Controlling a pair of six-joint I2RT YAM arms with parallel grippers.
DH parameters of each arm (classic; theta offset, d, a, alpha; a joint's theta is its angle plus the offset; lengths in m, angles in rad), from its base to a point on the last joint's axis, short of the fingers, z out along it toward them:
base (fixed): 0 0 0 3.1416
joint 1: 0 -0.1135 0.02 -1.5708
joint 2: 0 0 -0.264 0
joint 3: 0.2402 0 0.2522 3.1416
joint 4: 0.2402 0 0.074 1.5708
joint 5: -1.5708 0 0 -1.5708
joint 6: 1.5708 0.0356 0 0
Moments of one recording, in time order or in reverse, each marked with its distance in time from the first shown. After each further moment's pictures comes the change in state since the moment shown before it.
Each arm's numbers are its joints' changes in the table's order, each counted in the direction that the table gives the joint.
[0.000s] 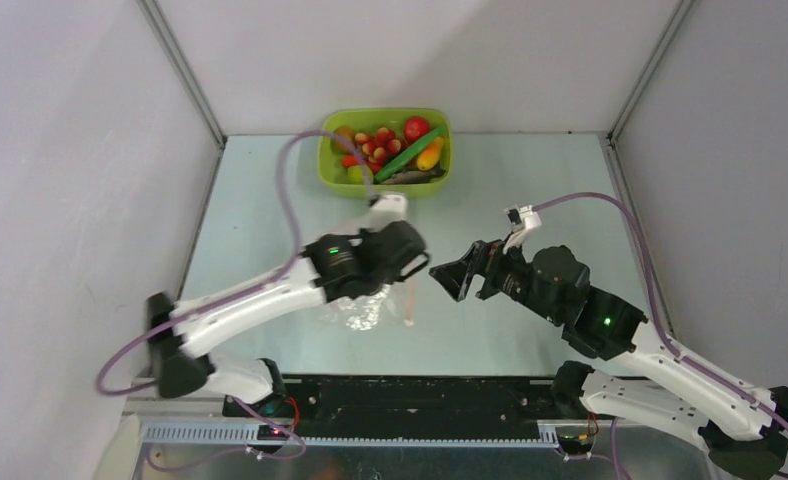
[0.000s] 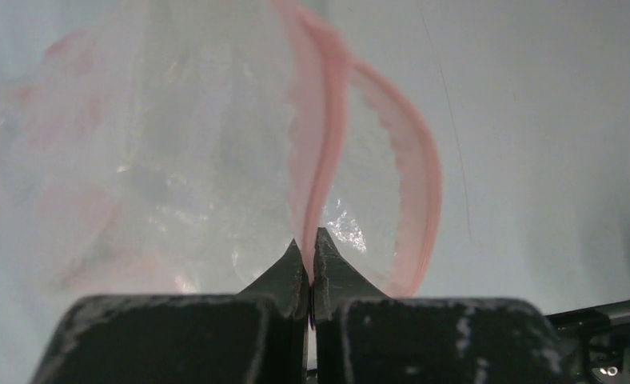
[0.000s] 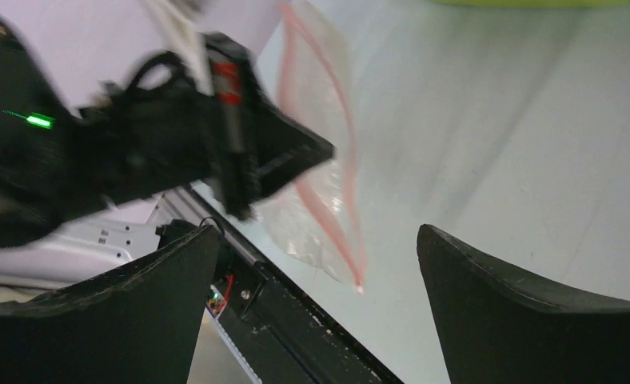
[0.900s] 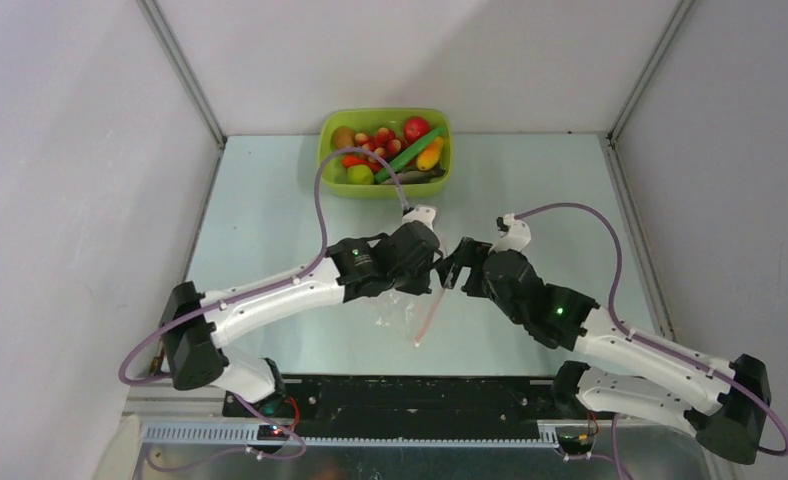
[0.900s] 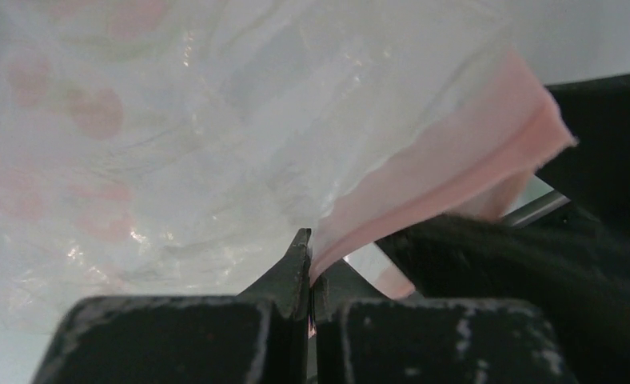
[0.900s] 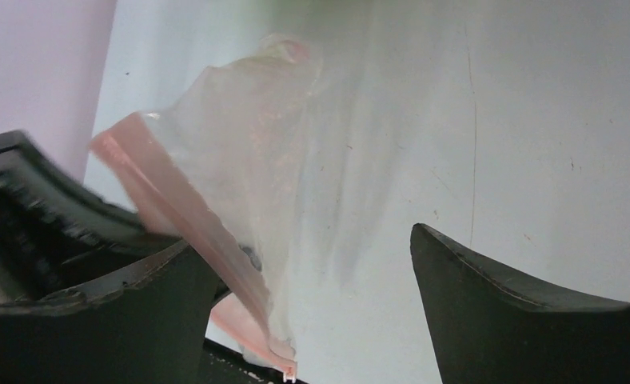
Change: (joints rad) left arm -0.020 -0.176 -0.030 -0.257 -0.393 0.053; right arm -0.003 -0.151 -0.119 0.014 -0.336 0.220
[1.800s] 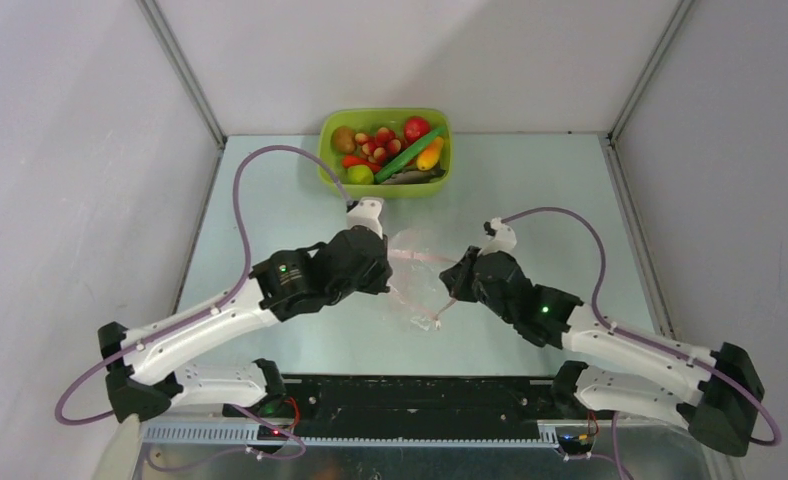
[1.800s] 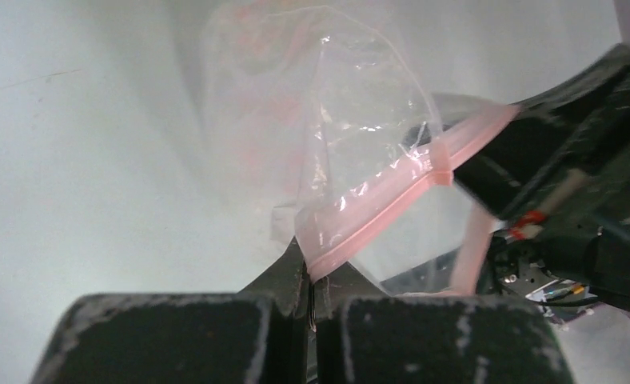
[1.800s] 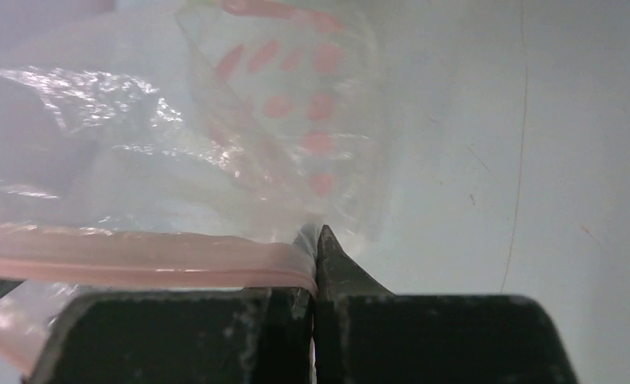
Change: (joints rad) left arm 0.000 0.322 -0.085 0.100 0.134 0.000; right arm 0.008 -0.117 -0.058 -0.111 0.085 0.057
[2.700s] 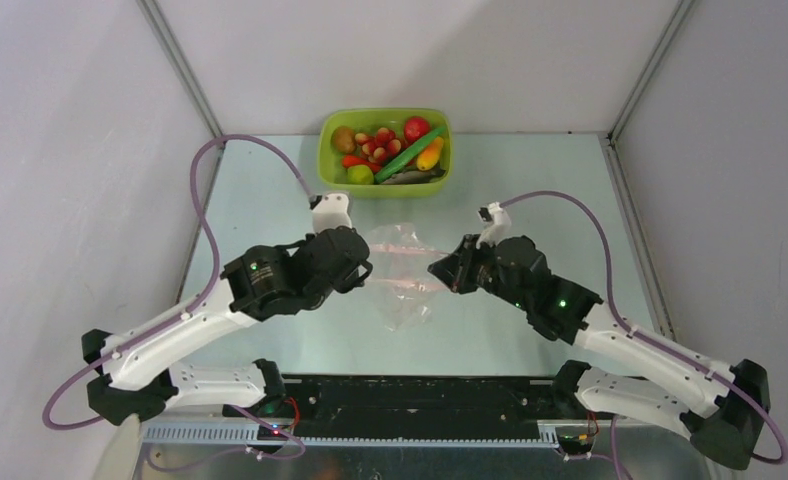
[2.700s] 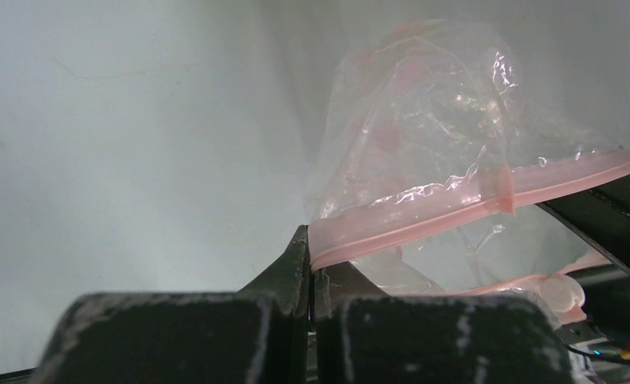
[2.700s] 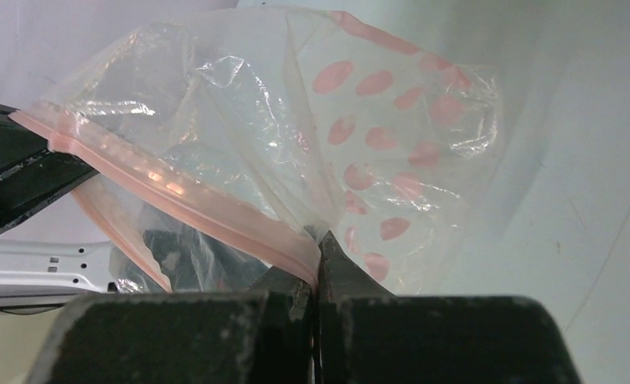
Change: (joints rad) left arm 0.027 0.054 0.127 0.307 0.231 -0.121; right arm 0.080 0.111 0.067 -0.038 0.307 -0.153
